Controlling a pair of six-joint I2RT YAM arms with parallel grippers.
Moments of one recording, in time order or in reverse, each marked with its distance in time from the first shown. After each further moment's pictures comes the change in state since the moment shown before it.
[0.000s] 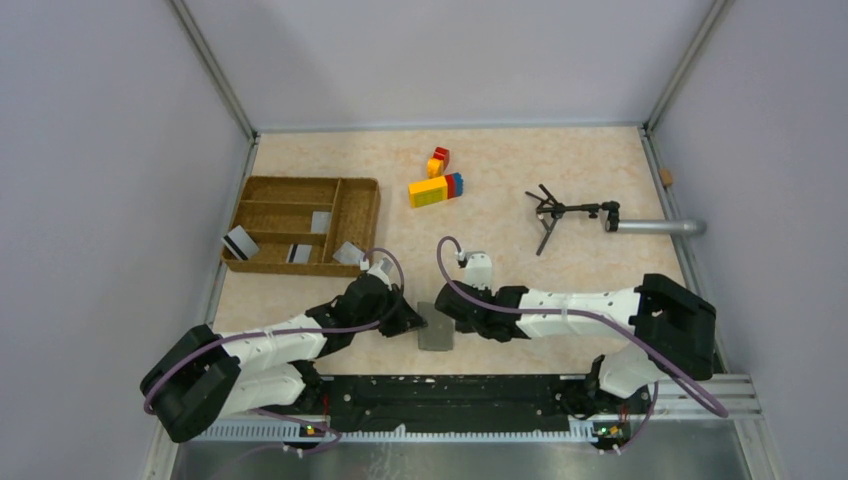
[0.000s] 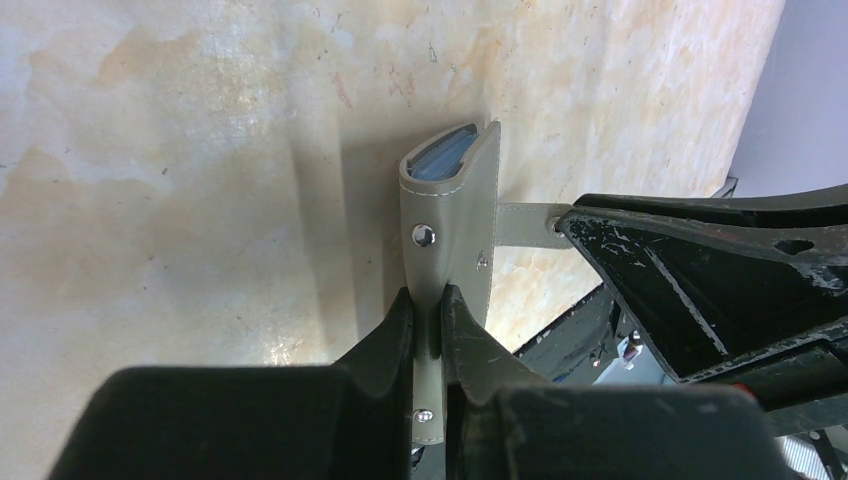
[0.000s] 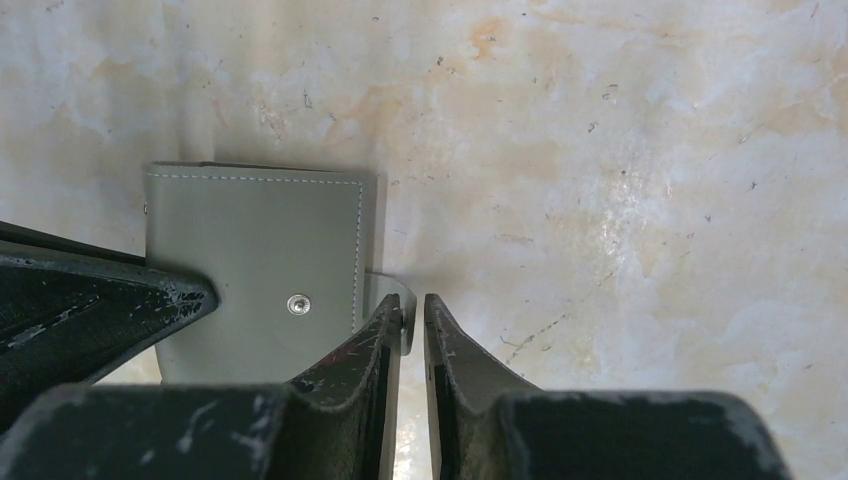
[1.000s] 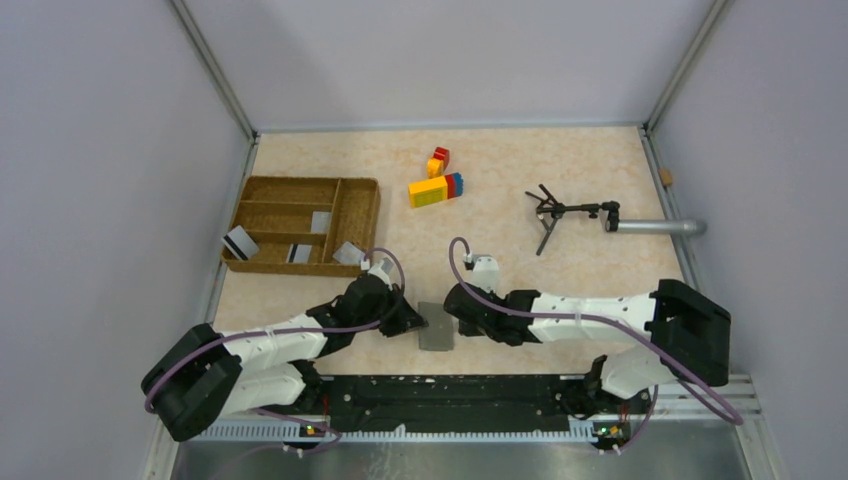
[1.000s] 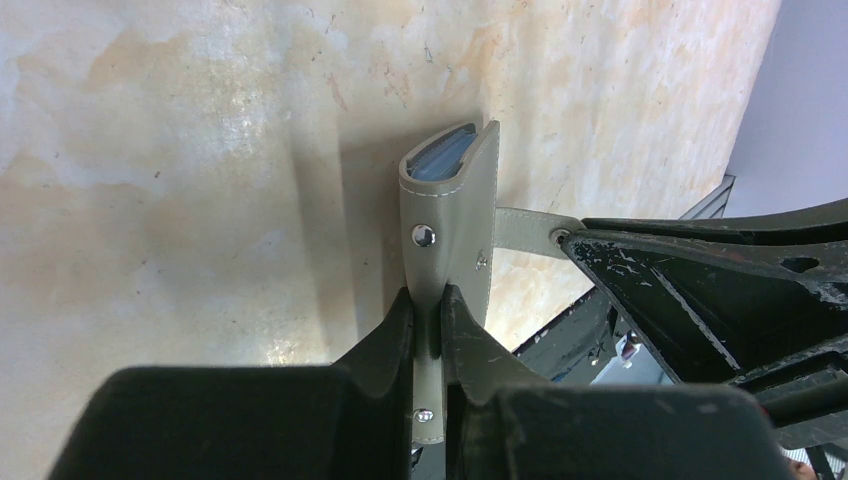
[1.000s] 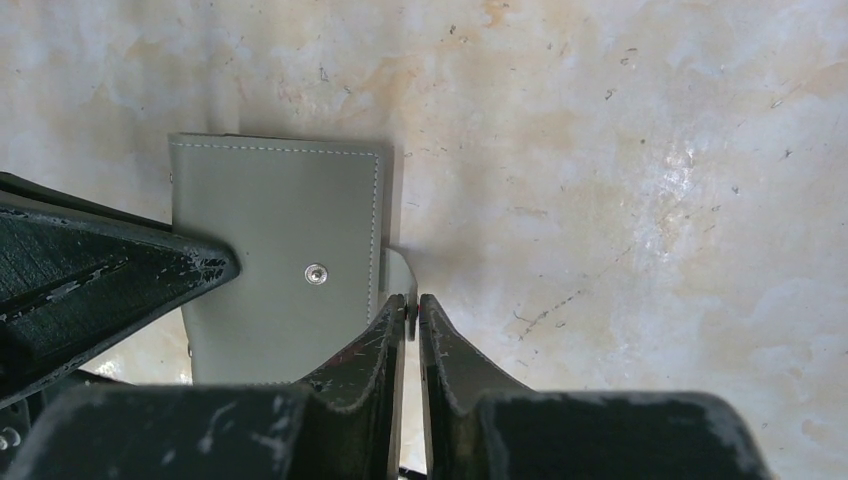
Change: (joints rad) left arm 0.001 0.009 0.000 0.012 0.006 0.000; right arm -0.001 -0.072 -0.067 0.045 -0.055 0.036
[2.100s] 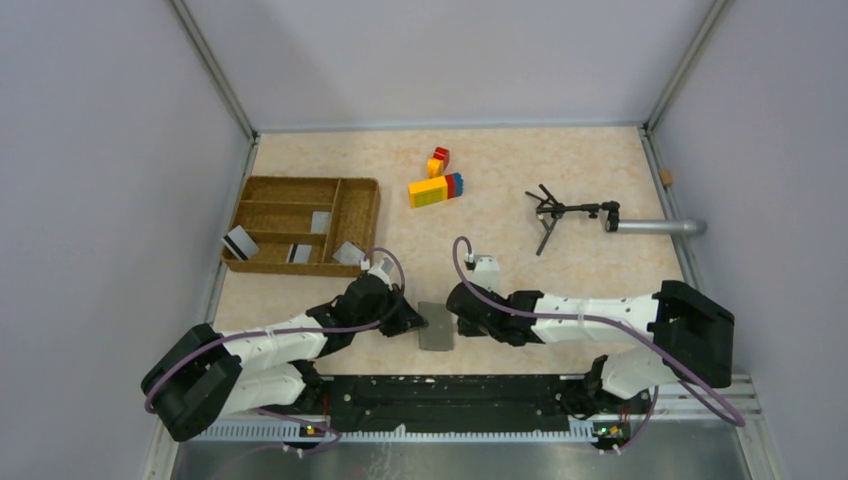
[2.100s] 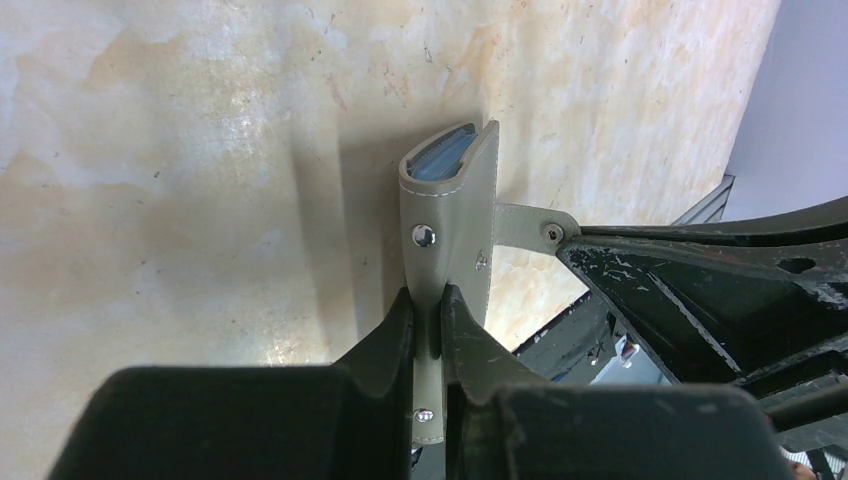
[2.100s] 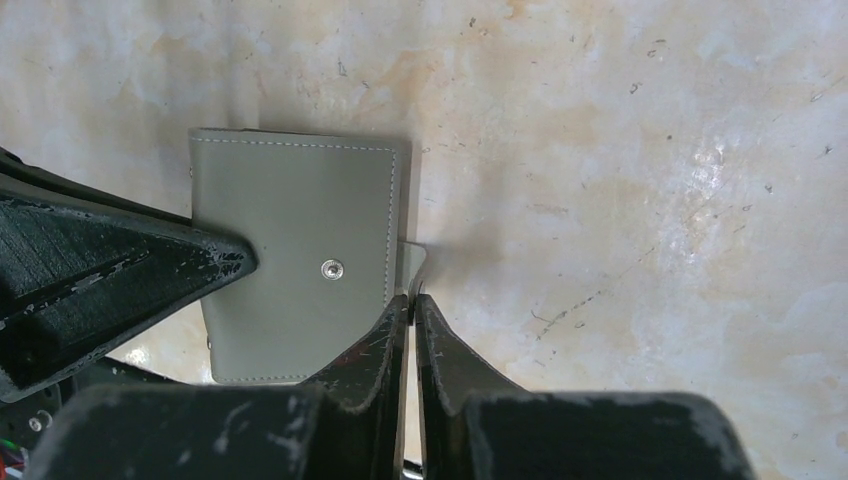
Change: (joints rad) left arm 0.000 -0.001 0.000 0.000 0.000 0.000; right arm -0.009 -0.019 -0.026 0.045 -0.039 0.008
